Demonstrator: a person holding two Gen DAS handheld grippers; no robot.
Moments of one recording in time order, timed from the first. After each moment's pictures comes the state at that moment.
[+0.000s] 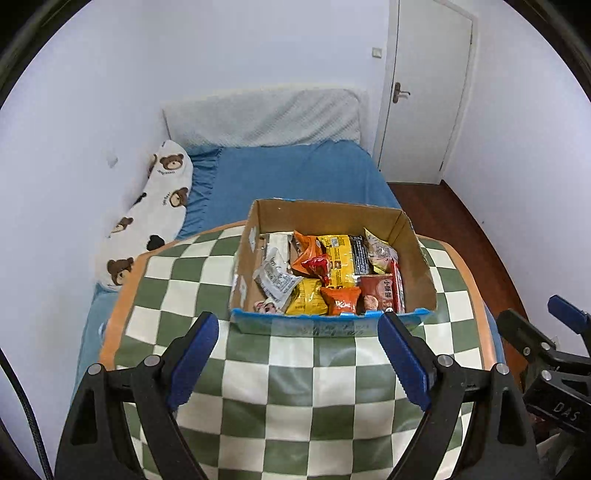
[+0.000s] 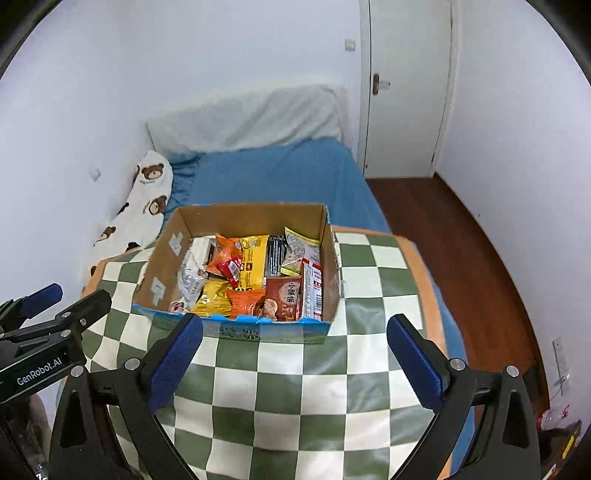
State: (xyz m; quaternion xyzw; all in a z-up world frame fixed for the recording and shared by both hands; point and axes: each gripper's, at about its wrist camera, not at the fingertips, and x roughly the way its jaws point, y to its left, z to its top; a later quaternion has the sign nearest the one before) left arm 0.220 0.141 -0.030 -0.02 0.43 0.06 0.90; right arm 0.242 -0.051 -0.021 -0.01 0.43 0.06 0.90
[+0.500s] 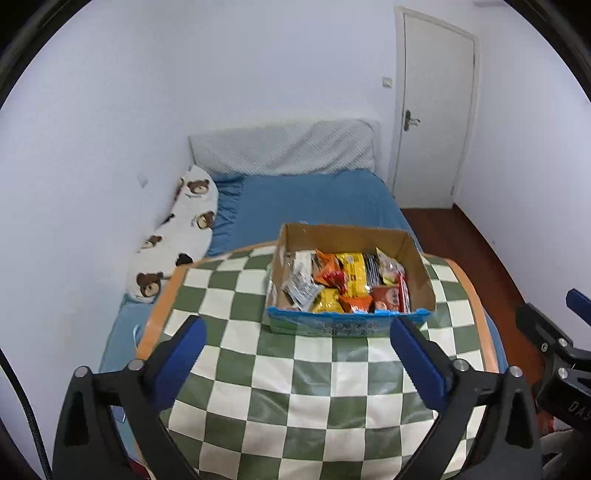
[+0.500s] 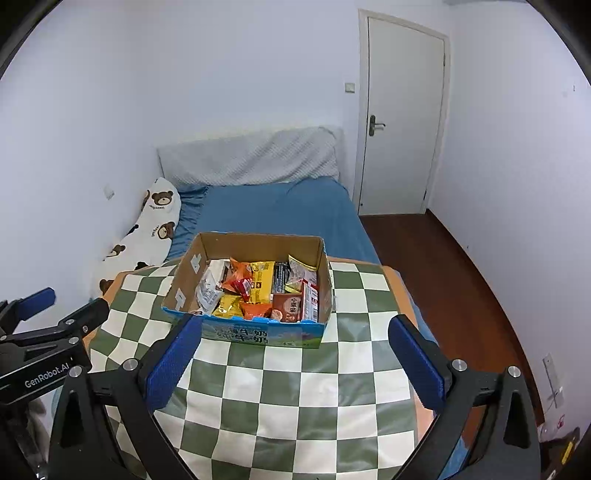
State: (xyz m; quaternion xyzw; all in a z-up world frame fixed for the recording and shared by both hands) left arm 0.146 0.143 0.015 -0.01 0.37 0.10 0.92; right arm 0.148 -0.052 0.046 -0.02 0.36 0.06 0.93
